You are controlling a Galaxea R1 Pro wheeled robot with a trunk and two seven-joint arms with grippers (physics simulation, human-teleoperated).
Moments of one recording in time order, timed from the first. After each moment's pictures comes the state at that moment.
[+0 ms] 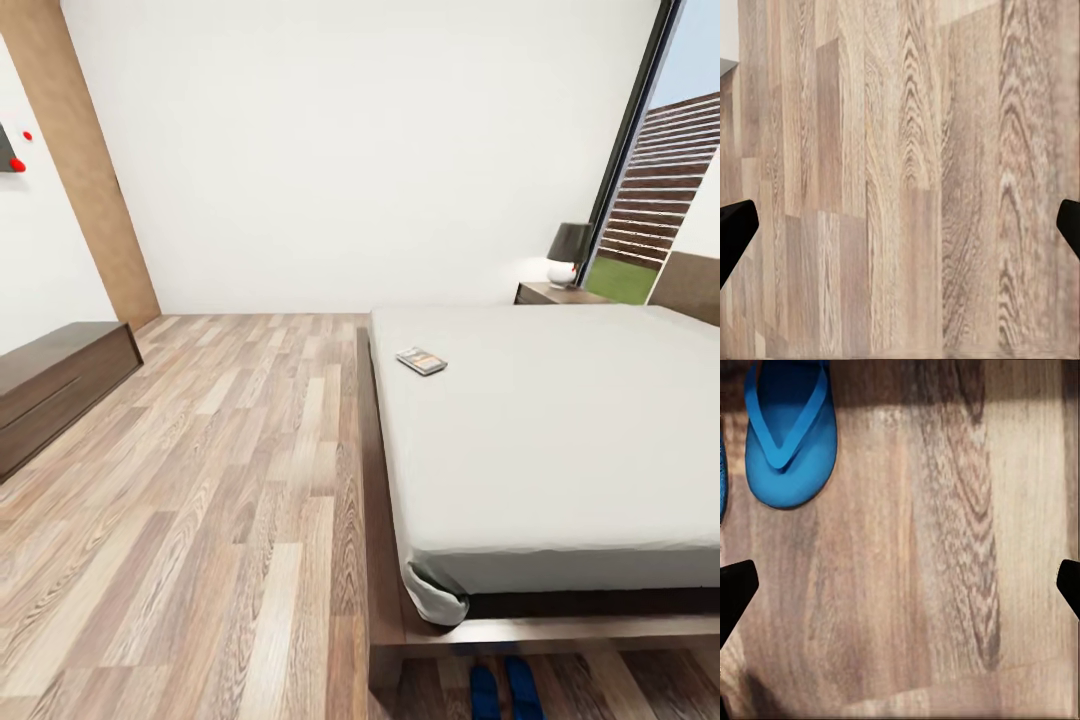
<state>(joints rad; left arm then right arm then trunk) -0.20 0.51 -0.20 -0.08 0.09 -0.25 0.30 -0.31 -0.30 -0.23 -0.11 0.16 -0.05 0.12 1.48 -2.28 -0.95</state>
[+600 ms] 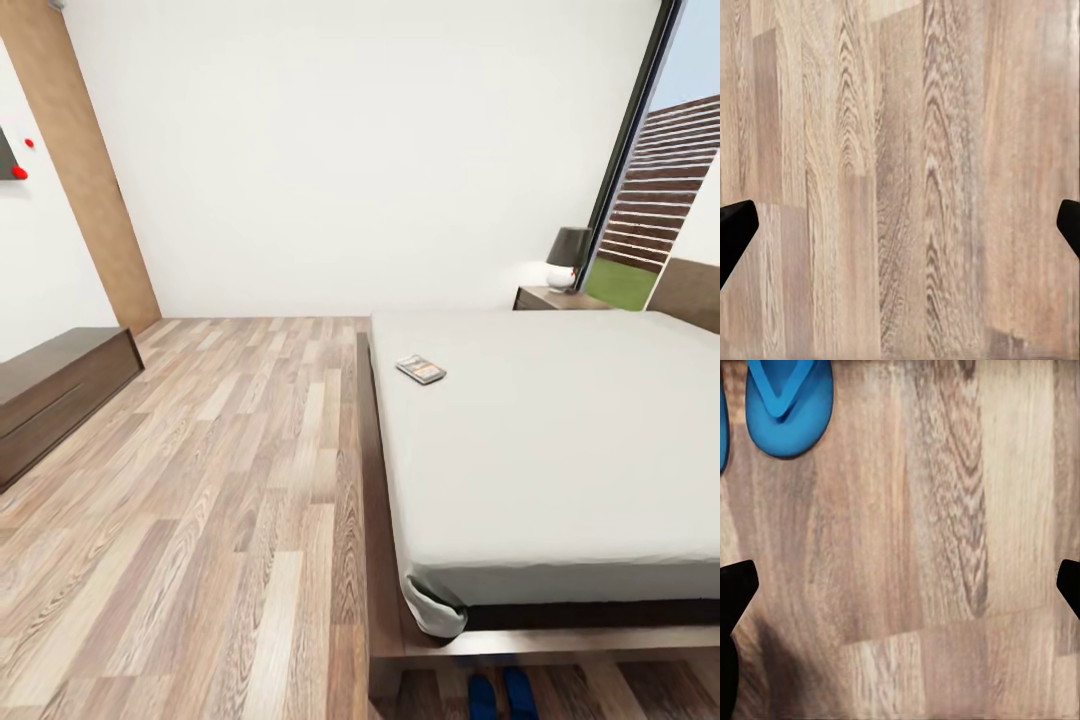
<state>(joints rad) -0.14 0.44 -0.20 -0.08 0.14 -0.30 0.21 -0.26 -0.30 -0.23 -0.08 0.16 -0.06 0.12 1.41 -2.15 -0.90</state>
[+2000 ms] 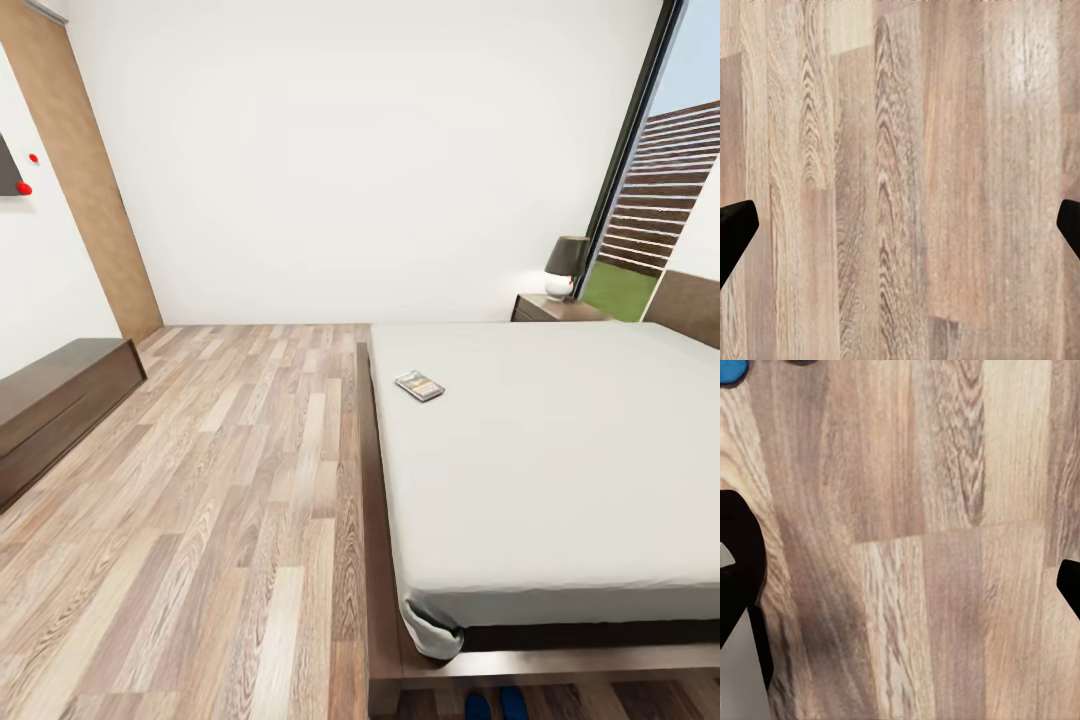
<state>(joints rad) -0.11 0.35 -0.20 -0.08 0.15 -0.38 0.18 -0.15 -0.29 -0.24 0.03 0.15 -0.19 0.12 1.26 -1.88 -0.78</state>
